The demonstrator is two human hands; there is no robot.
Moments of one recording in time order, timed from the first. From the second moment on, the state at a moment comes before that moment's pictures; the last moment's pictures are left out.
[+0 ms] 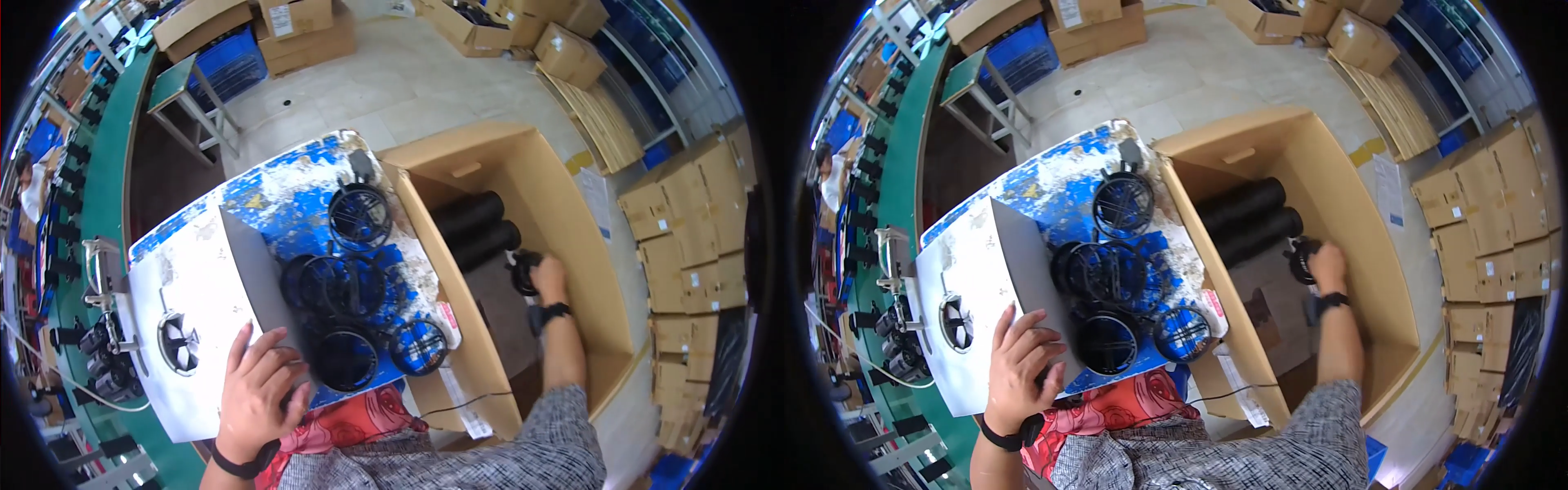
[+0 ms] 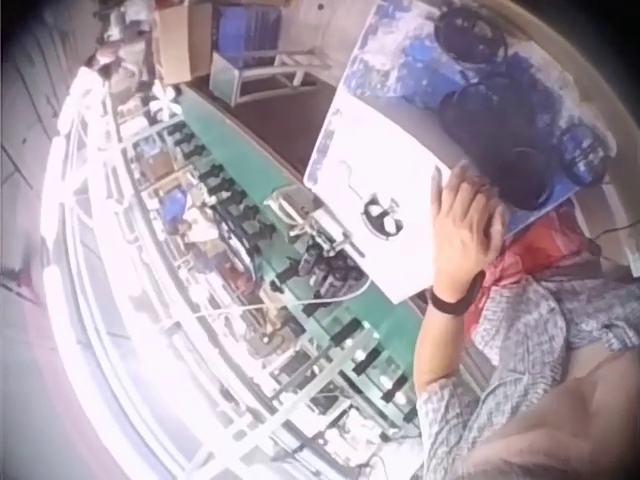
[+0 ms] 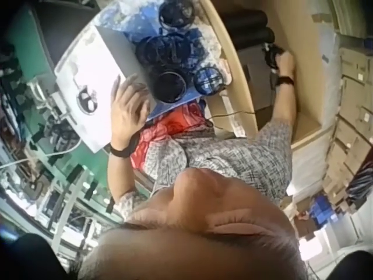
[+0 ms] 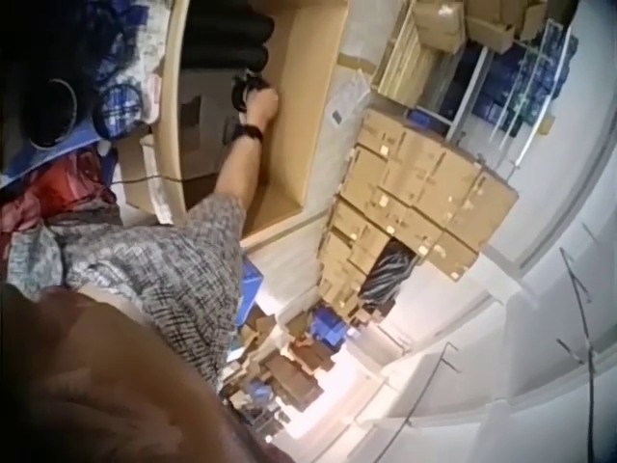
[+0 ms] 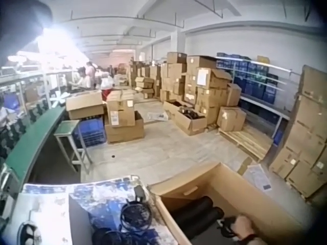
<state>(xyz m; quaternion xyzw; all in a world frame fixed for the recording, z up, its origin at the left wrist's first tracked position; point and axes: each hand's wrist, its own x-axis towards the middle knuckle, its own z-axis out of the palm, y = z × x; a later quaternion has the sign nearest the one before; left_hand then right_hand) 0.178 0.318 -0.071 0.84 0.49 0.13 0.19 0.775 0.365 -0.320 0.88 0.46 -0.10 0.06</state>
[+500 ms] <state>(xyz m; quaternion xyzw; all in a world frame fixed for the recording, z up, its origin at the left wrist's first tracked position) 0.152 0.251 0.000 0.87 0.43 0.20 0.13 0.341 0.538 -0.044 0.52 0.82 -0.22 -0.07</state>
